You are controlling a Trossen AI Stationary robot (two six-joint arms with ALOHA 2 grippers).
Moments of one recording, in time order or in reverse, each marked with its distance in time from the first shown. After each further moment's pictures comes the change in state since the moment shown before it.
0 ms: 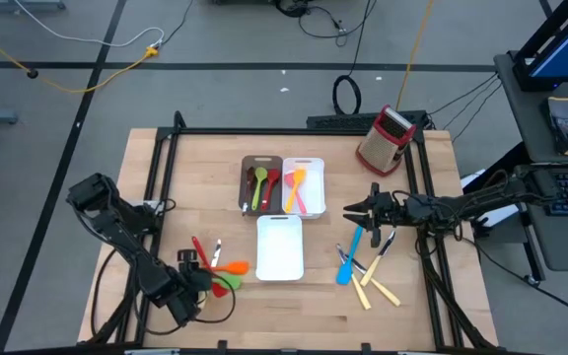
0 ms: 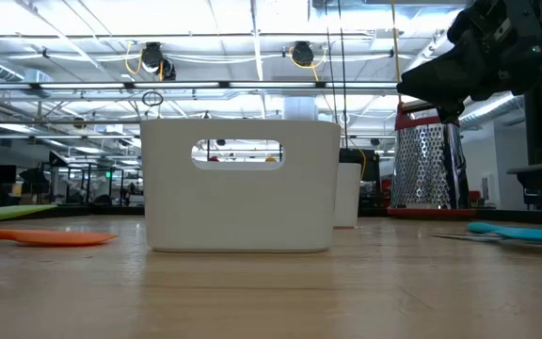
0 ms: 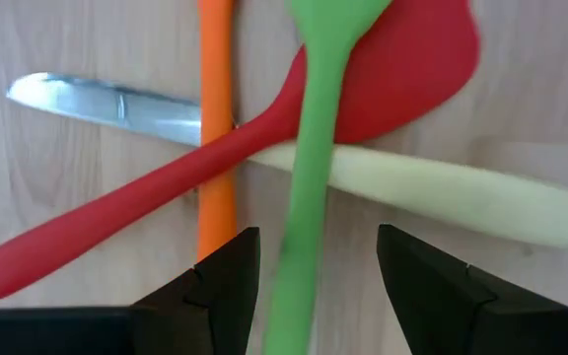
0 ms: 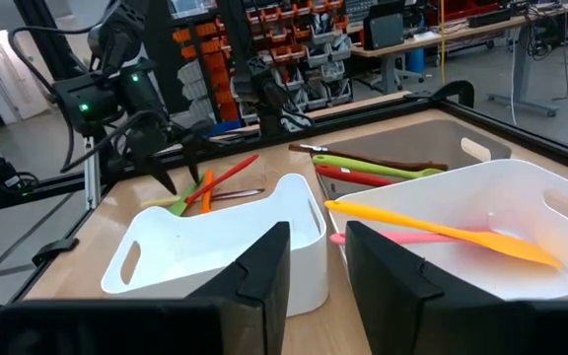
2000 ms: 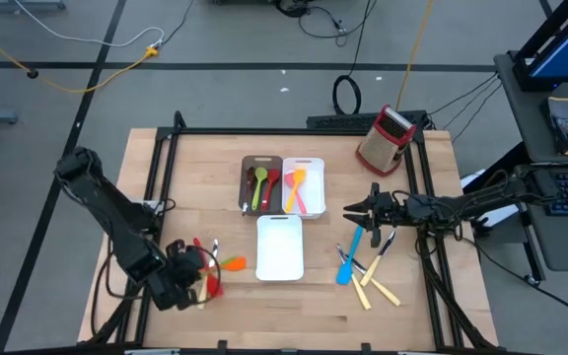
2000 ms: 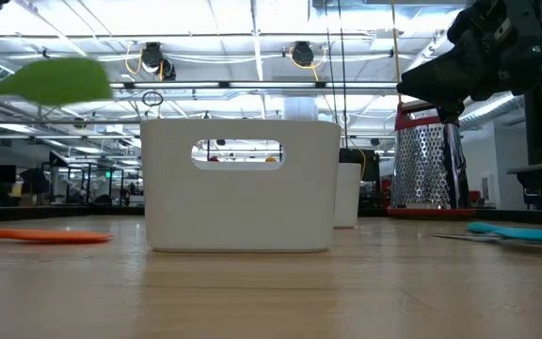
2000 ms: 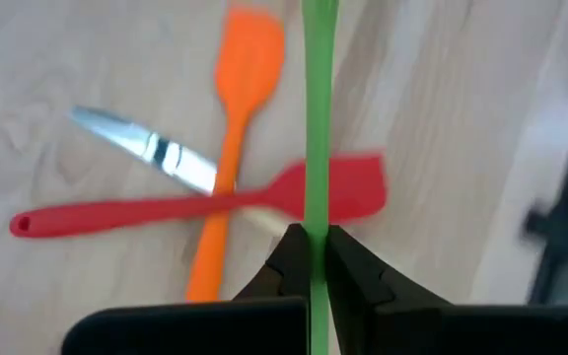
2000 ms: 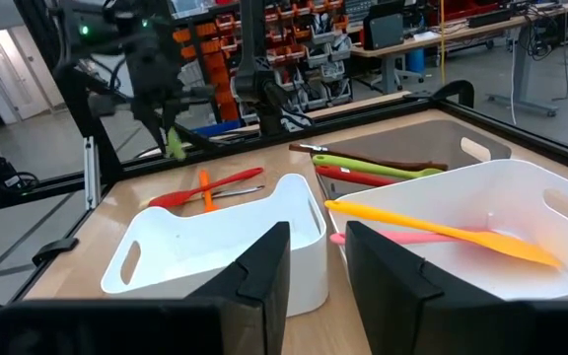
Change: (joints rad) left arm 0.020 -0.332 -0.026 0.042 -0.093 -0.313; right arm 0.000 0.000 0.000 0.000 0.000 0.000
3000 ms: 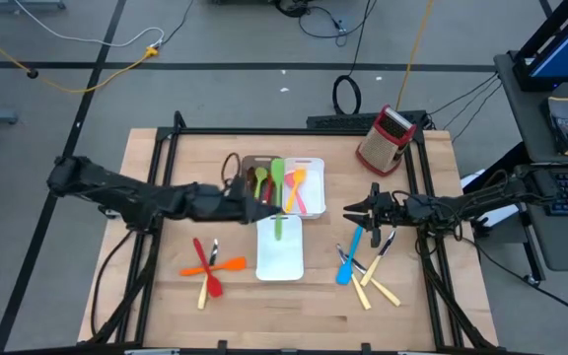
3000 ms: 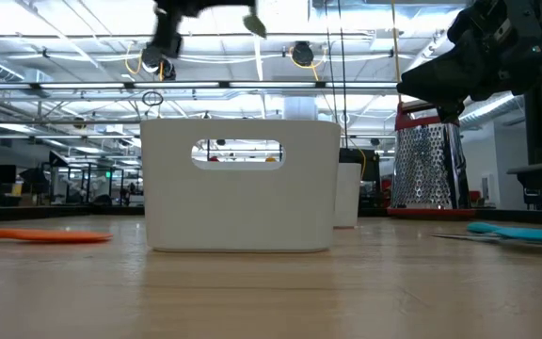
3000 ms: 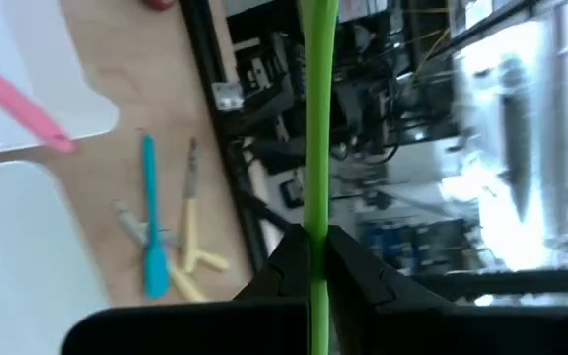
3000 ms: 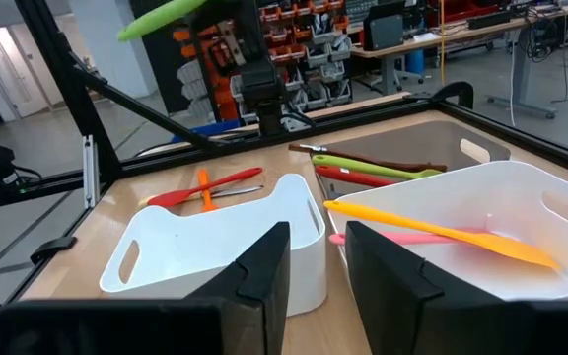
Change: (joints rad) left arm 0.714 -0.010 0.003 1.051 0.044 -0.133; right arm 0.000 0.000 0.000 0.000 0.000 -0.008
